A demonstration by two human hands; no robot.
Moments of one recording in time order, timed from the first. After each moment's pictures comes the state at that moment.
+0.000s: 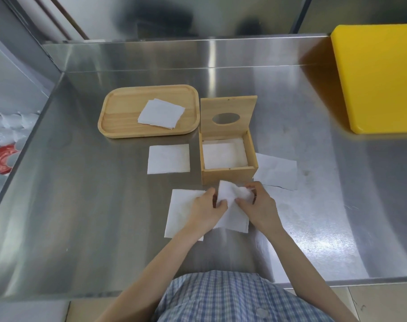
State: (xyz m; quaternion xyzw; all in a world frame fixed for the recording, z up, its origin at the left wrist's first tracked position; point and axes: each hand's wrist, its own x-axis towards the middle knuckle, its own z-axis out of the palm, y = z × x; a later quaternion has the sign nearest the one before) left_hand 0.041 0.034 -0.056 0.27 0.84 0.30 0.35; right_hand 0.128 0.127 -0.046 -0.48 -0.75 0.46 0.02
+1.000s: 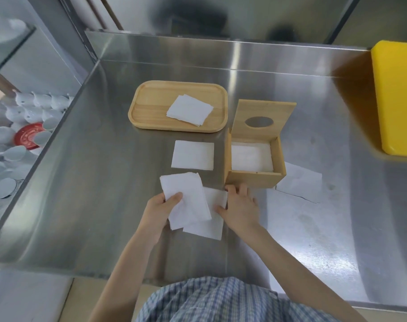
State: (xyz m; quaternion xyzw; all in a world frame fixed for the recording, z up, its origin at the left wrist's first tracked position) left_hand -0.017 -0.072 -0.052 -0.07 0.72 0.58 0.38; right_hand 0.071 0.077 -0.071 -0.33 -0.91 0.20 -0.13
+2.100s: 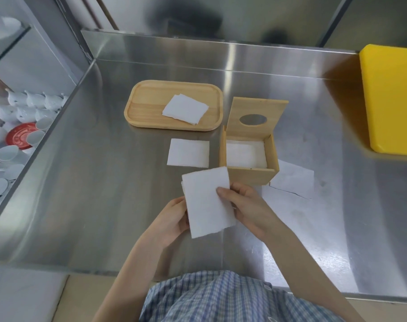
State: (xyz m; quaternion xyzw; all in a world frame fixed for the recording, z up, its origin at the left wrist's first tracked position) left_hand 0.009 -0.055 -0.050 -0.03 0.59 0.63 0.51; right_hand 0.096 0.085 -0.019 -0.36 -0.55 0.75 -0.06
